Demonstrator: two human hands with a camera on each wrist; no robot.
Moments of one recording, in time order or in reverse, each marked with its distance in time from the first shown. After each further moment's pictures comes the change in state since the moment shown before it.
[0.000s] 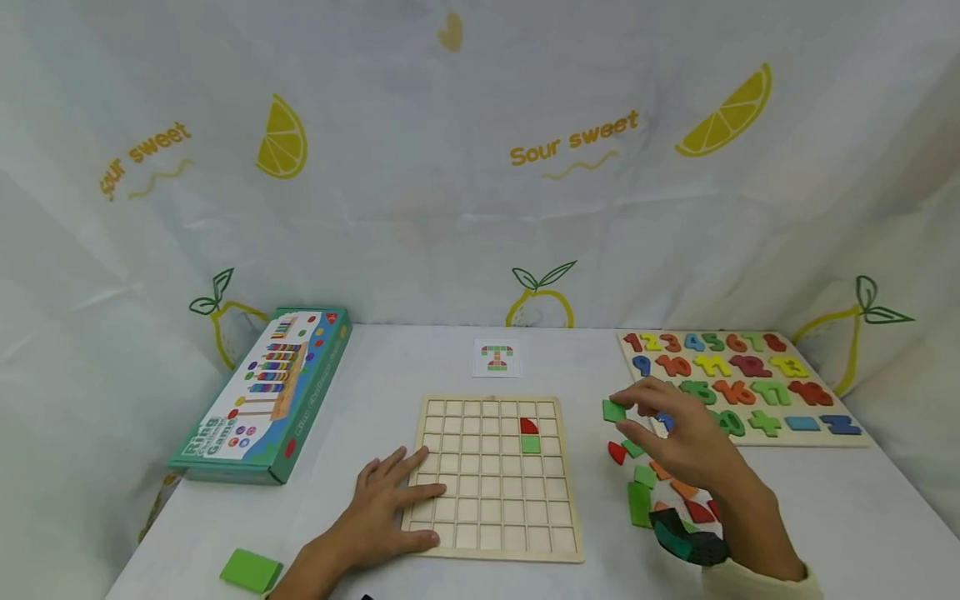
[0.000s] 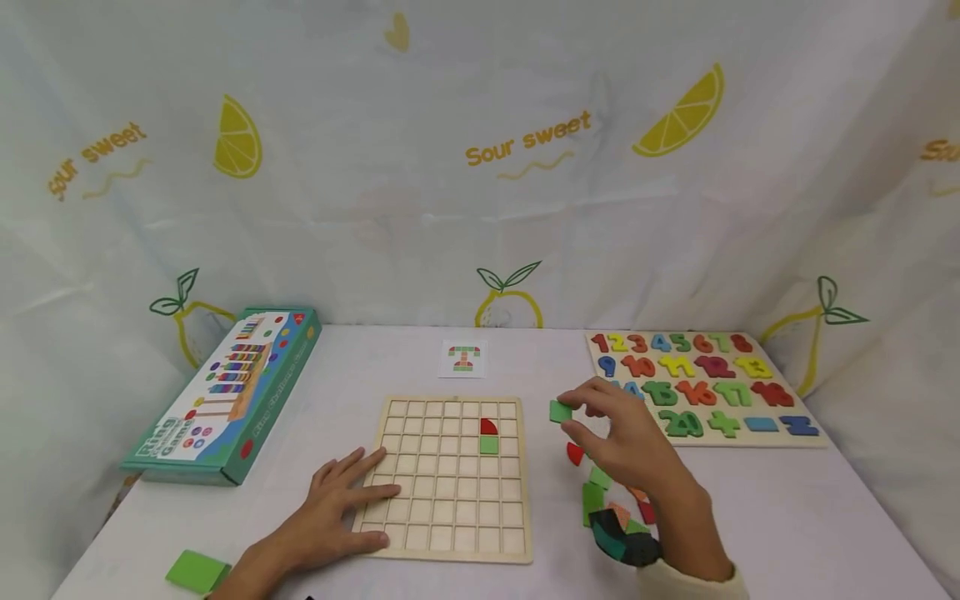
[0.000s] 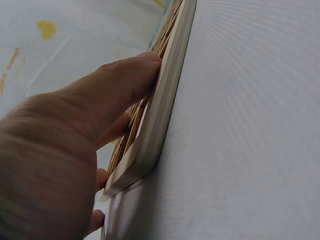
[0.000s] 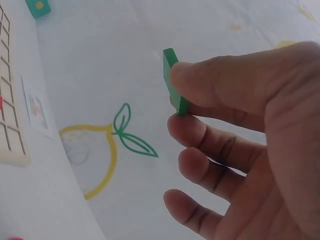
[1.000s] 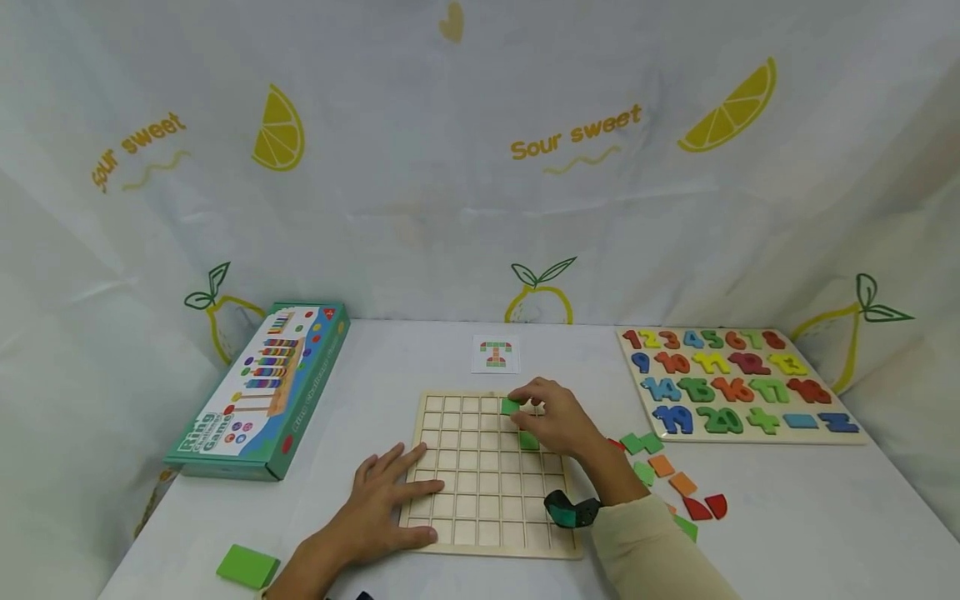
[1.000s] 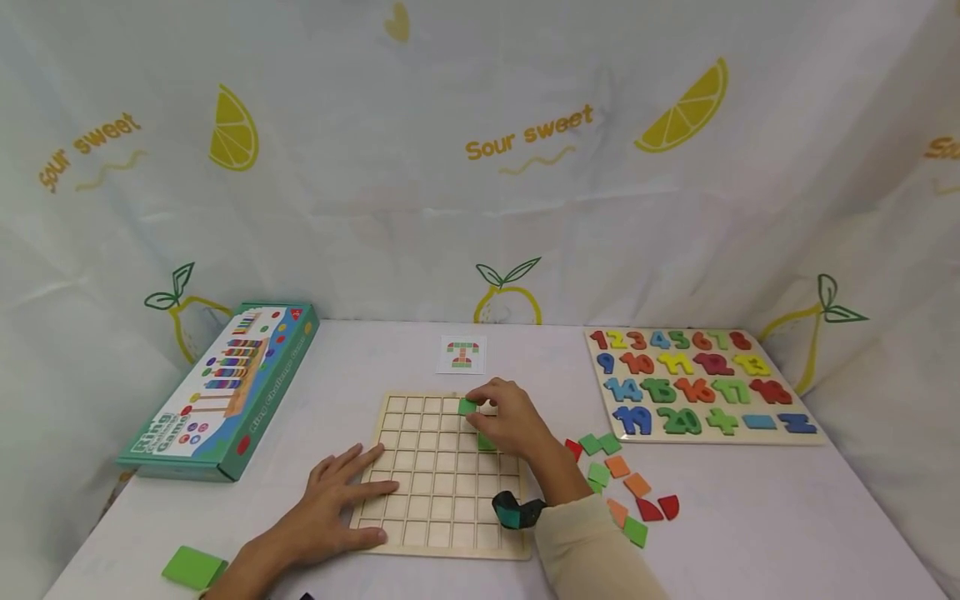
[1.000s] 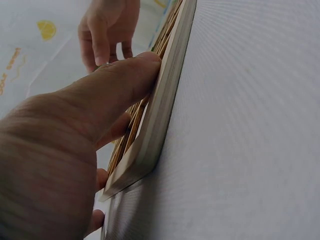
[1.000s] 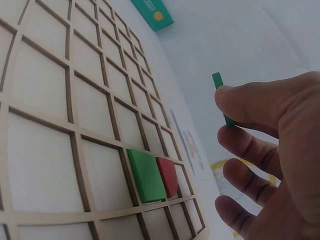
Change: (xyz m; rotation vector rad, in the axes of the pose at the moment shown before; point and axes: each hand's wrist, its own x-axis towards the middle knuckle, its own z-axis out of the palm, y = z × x) left_hand 0.001 -0.001 0.000 0.022 0.013 0.002; right_hand 0.055 0.002 0.126 0.225 -0.167 0.125
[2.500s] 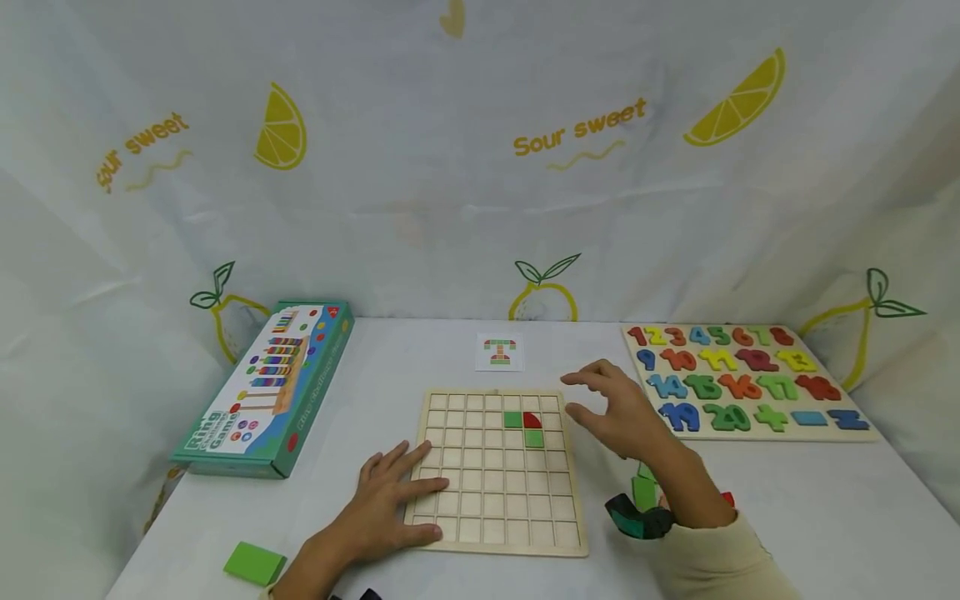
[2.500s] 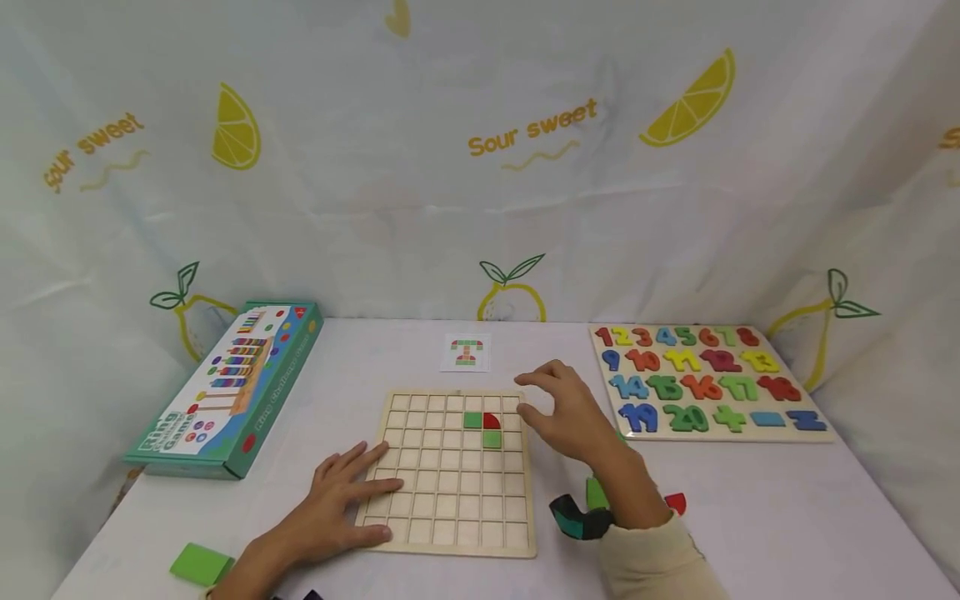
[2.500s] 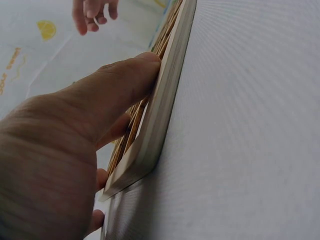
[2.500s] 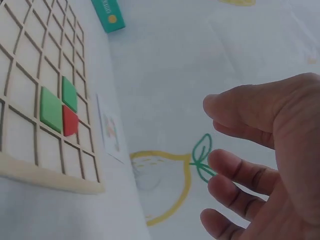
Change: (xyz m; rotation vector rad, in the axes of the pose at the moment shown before) left_hand 0.000 0.000 0.001 0.002 0.003 -0.001; right_hand -0.031 -0.011 -0.062 -0.151 0.087 0.017
